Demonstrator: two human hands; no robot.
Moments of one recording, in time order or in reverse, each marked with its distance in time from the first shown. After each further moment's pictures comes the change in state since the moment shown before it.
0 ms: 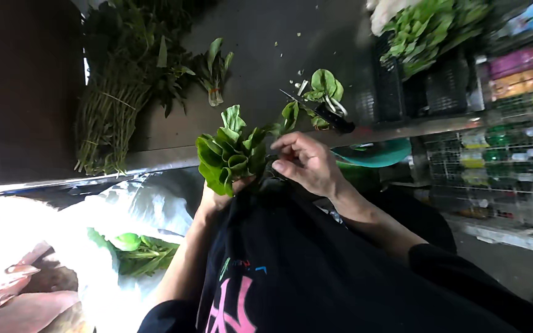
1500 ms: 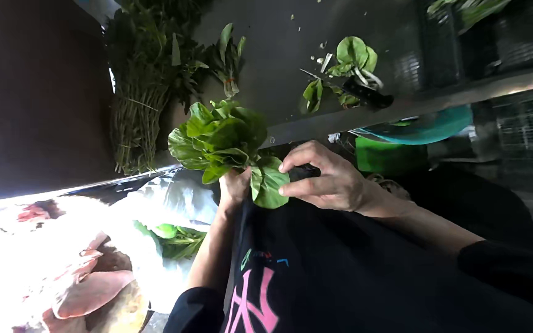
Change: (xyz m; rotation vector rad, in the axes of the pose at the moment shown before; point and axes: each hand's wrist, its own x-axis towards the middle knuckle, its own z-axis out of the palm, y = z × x) left_hand -0.011 0.033 -0.004 -0.108 0.179 -0.092; right_hand -0.014 -0.010 0.027 -0.130 -0.022 -0.542
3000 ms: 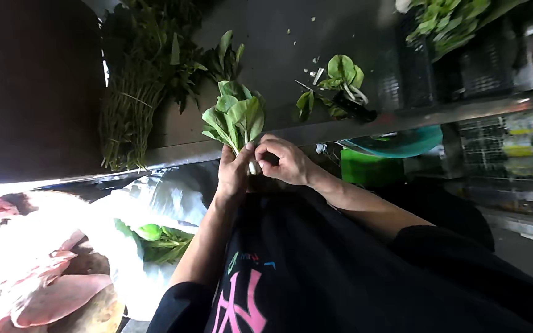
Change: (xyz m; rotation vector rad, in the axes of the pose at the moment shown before) left_hand 0.023 0.000 0.021 -0.447 -0.135 -0.215; right_hand -0.002 0.061 0.042 0.110 -0.098 0.347
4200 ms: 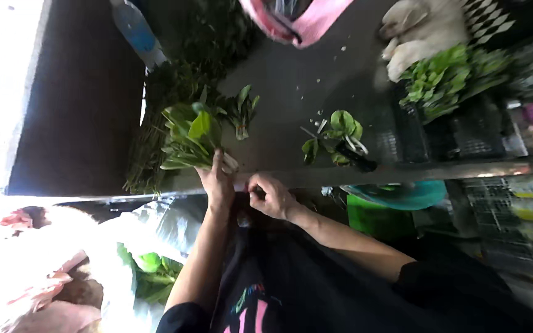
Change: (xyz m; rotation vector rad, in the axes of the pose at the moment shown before) left_hand 0.061 0.037 -0.014 -0.226 0.424 0.458; right_hand 0.022 0.014 0.033 -0.041 0.059 0.027
